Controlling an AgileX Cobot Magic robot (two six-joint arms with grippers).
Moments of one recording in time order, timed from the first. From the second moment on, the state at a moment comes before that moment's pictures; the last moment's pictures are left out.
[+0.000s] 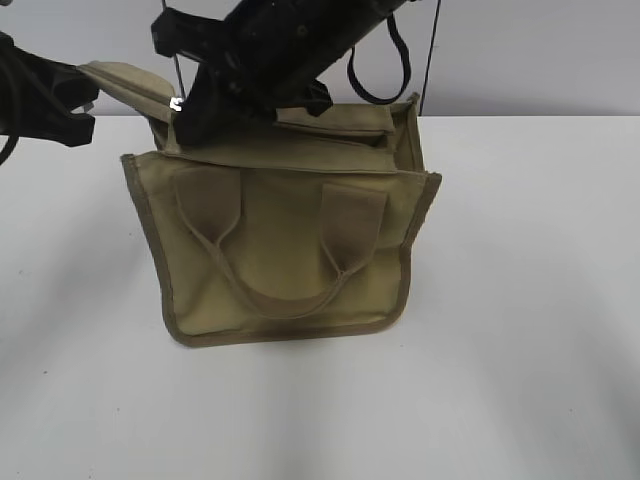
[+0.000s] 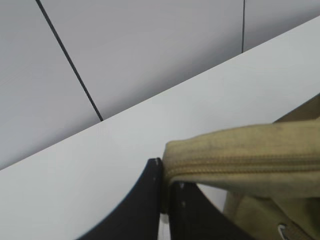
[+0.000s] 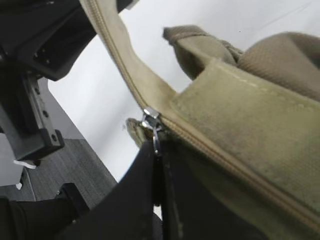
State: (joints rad) left arm -0.24 1.35 -0.73 0.81 -0.21 -0.50; right arm 0.60 1.99 -1.70 0.80 0.88 -0.25
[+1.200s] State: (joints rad) left arm -0.24 1.35 -0.64 0.74 -0.25 -0.50; right arm 0.38 1.93 -1.70 0.38 1.21 -0.26
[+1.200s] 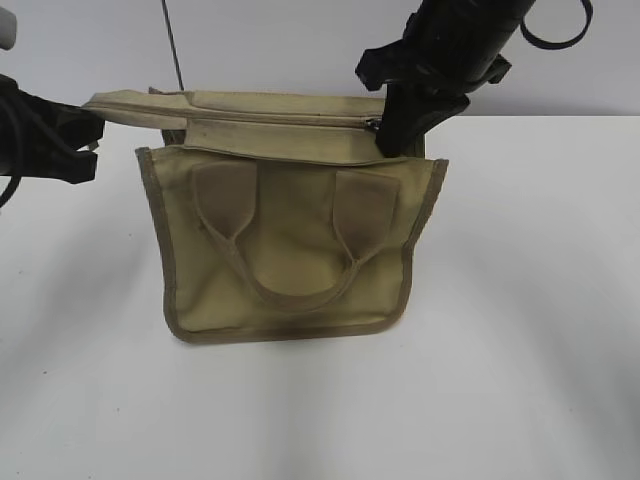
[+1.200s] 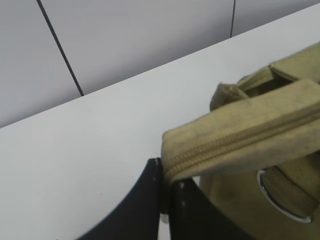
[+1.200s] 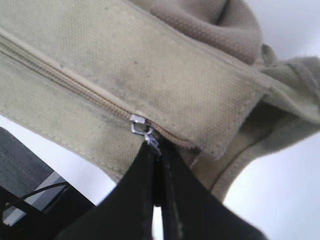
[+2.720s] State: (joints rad) left arm -0.27 1.35 -0.86 0.02 0.68 -0.03; right arm 0.39 1.59 -1.52 0.23 1.04 -0.22
